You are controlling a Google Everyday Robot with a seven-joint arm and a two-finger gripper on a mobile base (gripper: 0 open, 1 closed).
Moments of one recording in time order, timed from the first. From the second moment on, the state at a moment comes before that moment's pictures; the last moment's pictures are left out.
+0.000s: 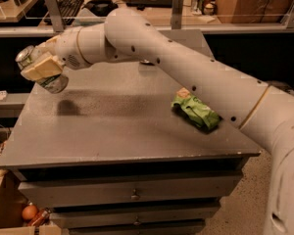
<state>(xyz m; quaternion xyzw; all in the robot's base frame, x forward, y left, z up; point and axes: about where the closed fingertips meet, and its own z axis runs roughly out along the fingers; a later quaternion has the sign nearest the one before) 0.611 0.269 0.942 -0.57 0.55 0.33 0.51</state>
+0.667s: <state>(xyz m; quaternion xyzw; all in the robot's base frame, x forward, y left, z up) 0.637 0.265 0.963 -0.50 0.51 0.38 0.59</state>
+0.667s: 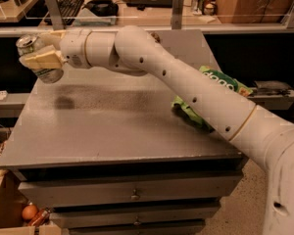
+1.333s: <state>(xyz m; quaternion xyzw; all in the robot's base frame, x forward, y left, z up) 0.635 0.269 0.947 -0.50 0.52 0.40 0.56</state>
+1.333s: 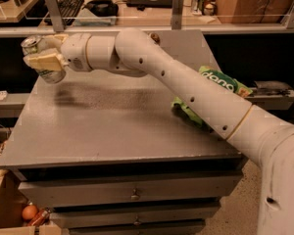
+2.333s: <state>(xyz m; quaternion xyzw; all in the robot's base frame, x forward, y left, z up) 0.598 0.240 0.883 -0.48 0.56 0.42 0.53</state>
